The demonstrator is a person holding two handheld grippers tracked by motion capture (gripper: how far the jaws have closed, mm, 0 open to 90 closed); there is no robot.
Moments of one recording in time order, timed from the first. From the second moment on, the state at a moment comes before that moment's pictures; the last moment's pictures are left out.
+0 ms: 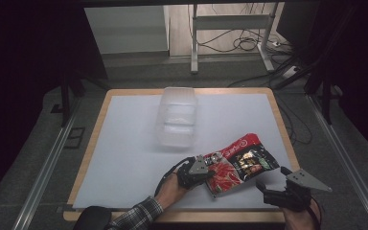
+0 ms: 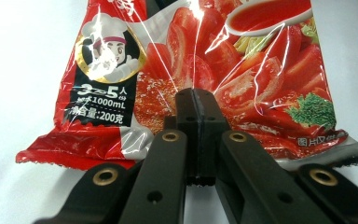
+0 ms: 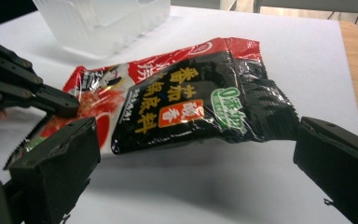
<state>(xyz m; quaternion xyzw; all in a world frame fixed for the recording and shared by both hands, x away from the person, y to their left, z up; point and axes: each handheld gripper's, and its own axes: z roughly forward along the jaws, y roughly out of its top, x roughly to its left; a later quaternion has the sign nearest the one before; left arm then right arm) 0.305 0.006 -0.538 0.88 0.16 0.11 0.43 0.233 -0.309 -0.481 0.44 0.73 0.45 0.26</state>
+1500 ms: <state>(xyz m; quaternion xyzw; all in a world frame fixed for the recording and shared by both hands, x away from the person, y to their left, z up) 0.300 0.013 -0.539 0.88 0.16 0.12 0.43 0.294 -0.248 -0.474 0.47 0.66 0.52 0.27</state>
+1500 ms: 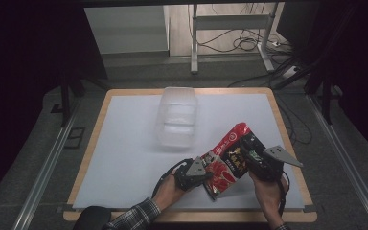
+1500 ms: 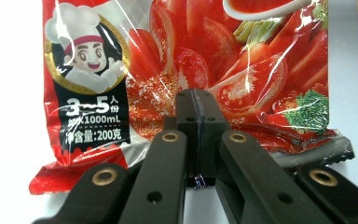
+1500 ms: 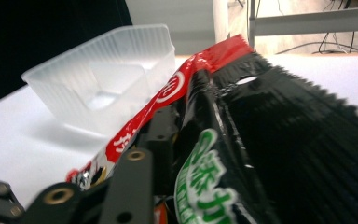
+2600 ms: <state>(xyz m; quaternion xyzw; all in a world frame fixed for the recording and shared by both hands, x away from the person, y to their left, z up) 0.290 0.030 -0.518 0.85 0.21 0.10 0.47 0.294 -0.230 -0.424 0.41 0.66 0.56 0.30</state>
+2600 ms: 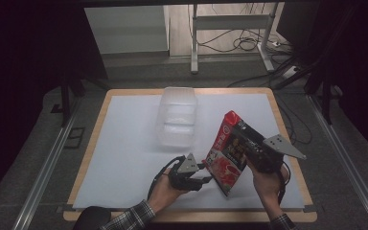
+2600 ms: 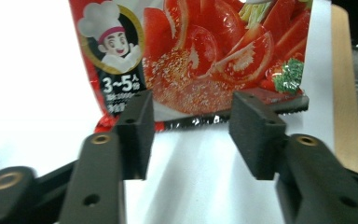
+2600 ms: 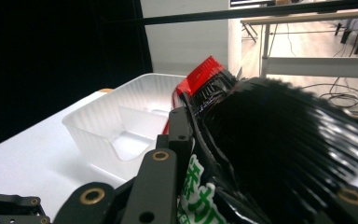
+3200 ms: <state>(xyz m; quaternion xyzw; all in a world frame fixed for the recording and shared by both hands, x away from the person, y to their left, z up) 0.265 0.060 -0.506 0.83 0.22 0.10 0.50 0.291 -0.231 -0.413 0.39 0.66 0.57 0.28</state>
